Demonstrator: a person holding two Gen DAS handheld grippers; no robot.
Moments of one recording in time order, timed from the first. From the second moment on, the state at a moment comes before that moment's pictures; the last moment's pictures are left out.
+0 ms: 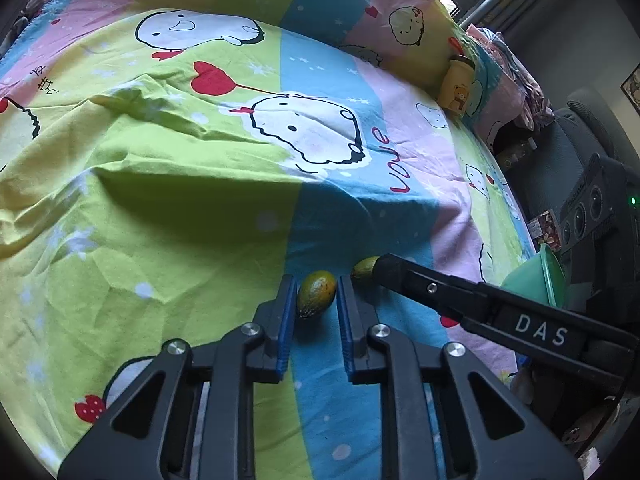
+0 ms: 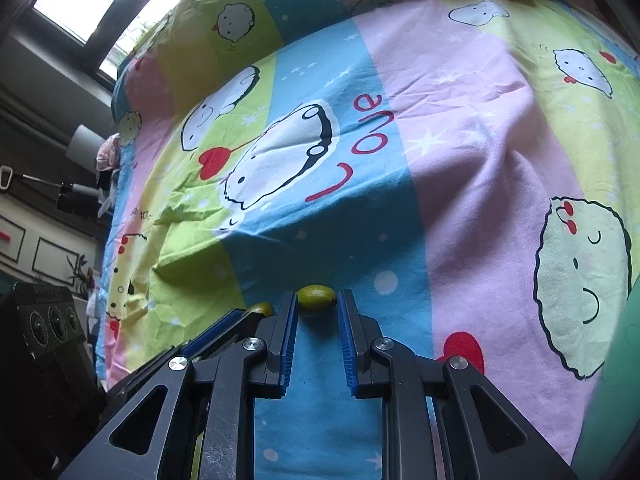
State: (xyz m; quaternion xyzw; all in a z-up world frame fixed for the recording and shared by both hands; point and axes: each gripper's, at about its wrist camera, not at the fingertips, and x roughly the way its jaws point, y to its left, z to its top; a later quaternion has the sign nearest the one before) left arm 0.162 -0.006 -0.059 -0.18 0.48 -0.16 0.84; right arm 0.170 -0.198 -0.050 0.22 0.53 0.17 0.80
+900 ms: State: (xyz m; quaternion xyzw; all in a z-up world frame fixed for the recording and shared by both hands) left arm 0.144 -0.043 -0.052 -0.11 0.48 -0.17 0.85; right arm 0.163 -0.200 -0.037 0.21 0.49 0.16 0.83
